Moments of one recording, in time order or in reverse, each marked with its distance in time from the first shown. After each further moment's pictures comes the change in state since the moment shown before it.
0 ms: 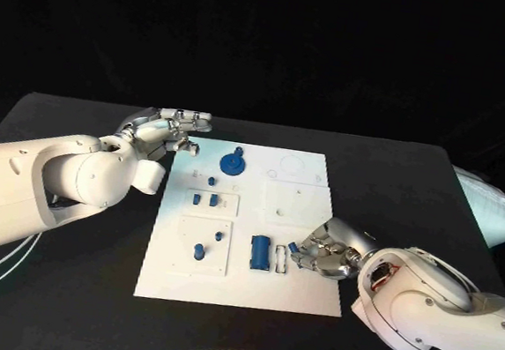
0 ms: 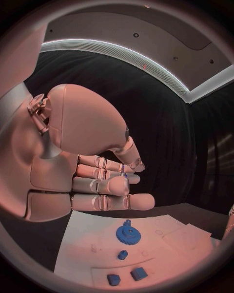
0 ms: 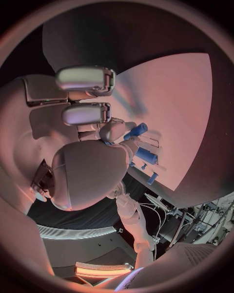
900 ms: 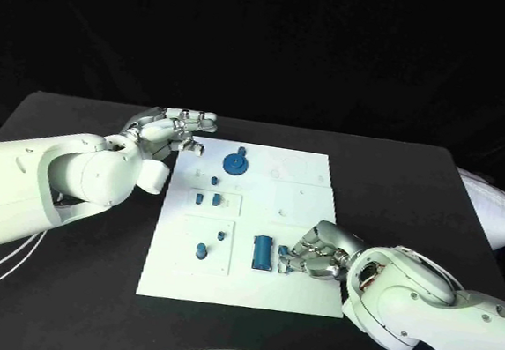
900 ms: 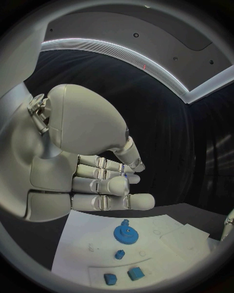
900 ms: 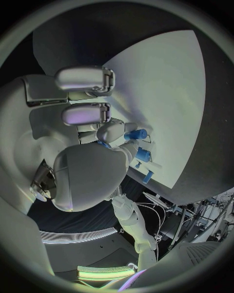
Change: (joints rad) left arm 0.000 0.001 0.000 0.004 -0.003 0.005 -0.002; left_hand 0.000 0.000 0.000 0.000 0.000 0.000 0.000 0.000 0.000 0.000 0.000 0.000 0.000 0.000 0.000 0.000 0.000 0.000 0.000 0.000 -0.004 -0.001; right arm -0.003 0.064 -0.001 -0.043 0.032 0.041 -0.007; right_hand -0.070 -0.007 -0.013 0.022 0.025 0.021 -0.004 0.002 0.007 0.017 -0.001 0.023 0.021 0.000 0.000 0.004 0.000 0.000 0.001 -0.001 0.004 0.001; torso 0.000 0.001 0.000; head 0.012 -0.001
